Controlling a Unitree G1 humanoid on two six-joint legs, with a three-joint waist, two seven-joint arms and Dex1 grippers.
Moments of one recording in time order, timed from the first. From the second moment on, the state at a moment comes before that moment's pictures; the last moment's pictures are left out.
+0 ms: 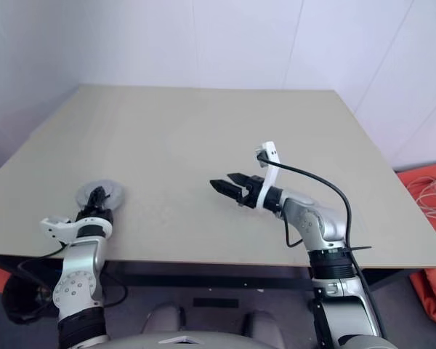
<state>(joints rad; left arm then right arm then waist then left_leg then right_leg) -0.04 -0.09 0.51 -0.08 -1.32 0.22 0.18 -0.41 -0.29 0.00 0.02 0.63 0.79 0.71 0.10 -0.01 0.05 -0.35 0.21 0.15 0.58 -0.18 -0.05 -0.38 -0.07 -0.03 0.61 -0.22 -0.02</state>
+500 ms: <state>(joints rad) -0.03 -0.09 0.50 -0.11 -1.32 0.20 0.27 -0.40 -0.29 0.01 0.01 0.60 0.78 0.72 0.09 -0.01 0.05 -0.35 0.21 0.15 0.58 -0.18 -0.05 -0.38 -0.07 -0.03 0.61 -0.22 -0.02</state>
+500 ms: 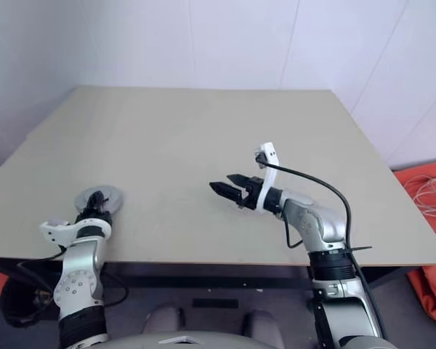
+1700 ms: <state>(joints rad) 0.36 0.21 0.19 -0.59 -1.55 0.50 0.36 -0.41 -0.29 0.05 0.05 0.55 0.76 0.77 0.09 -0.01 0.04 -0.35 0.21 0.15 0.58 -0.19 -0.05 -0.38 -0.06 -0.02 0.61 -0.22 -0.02</state>
